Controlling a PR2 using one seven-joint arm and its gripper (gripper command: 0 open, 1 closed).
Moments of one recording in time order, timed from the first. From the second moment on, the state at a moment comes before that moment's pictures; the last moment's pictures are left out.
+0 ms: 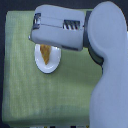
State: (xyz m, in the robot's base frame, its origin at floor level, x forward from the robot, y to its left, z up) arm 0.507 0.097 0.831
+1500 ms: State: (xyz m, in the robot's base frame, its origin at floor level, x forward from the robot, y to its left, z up) arm 0.516 -0.046 0.960
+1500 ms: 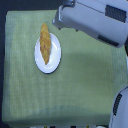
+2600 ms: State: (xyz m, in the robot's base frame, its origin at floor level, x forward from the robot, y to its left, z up) arm 0.476 -0.273 0.966
